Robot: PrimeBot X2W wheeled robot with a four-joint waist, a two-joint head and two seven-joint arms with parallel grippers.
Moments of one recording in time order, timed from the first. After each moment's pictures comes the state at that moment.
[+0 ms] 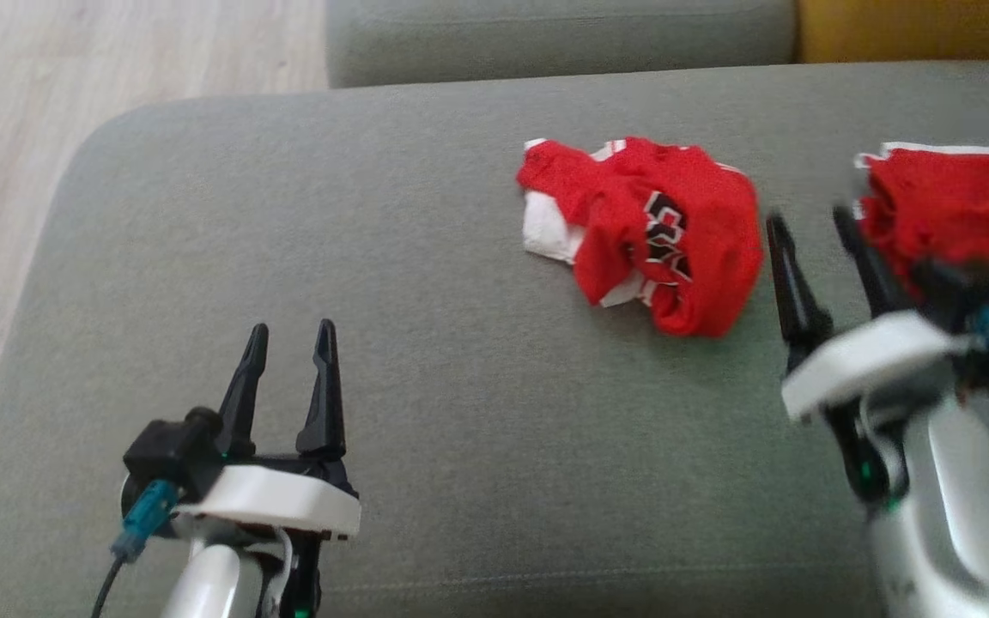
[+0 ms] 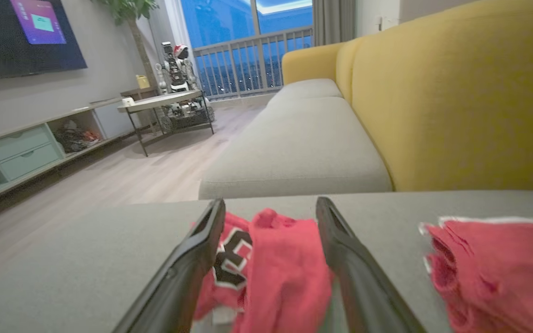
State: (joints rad) left arm -0.04 0.05 -0.25 0.08 -0.33 0.04 -0.25; right arm -0.35 -0.06 -0.03 0.27 0.24 0.13 -0.05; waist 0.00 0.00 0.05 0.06
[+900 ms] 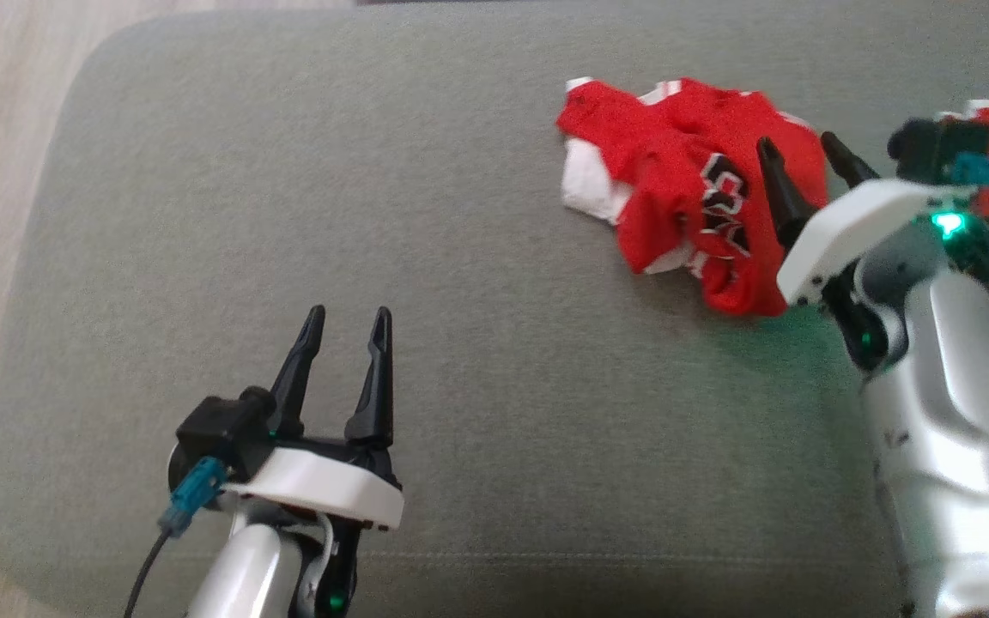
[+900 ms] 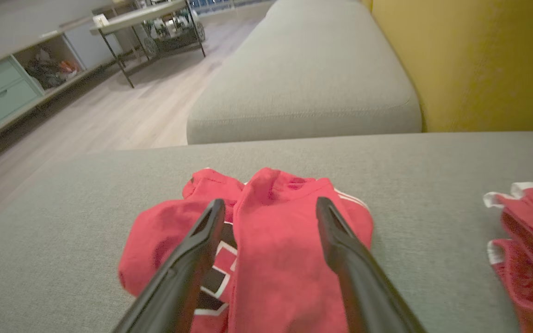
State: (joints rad) left arm -0.09 0.05 -0.34 0.10 -0.33 0.04 -0.25; right arm -0.59 -0.06 -0.07 0.50 0.21 0.13 0.15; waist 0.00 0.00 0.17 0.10
